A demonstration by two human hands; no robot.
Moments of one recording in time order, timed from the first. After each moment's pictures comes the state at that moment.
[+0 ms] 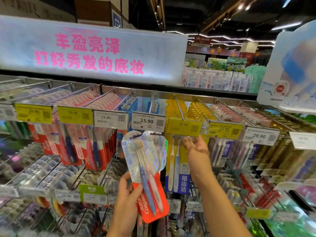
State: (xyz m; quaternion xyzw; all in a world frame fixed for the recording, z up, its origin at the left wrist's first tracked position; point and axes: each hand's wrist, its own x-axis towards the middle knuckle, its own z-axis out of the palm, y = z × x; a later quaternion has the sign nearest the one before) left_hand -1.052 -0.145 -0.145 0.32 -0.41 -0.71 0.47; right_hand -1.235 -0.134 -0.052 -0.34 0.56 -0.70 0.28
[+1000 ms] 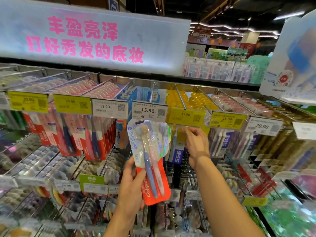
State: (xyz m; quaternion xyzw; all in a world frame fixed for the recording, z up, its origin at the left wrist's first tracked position) left_hand -1.062 -0.150 -0.143 0.31 -0.45 -0.69 0.47; right_hand -1.258 -0.171 -0.077 -0.26 0.68 -0.66 0.20
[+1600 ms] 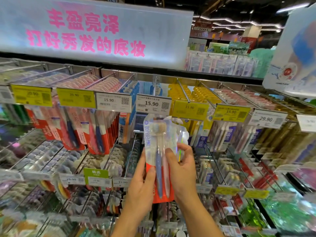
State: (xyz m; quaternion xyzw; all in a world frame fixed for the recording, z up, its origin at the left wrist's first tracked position) left_hand -1.063 -0.142 -0.160 0.35 -0.56 -0.61 0.43; right_hand -1.169 -0.116 -0.129 -0.29 0.58 -0.71 0.26
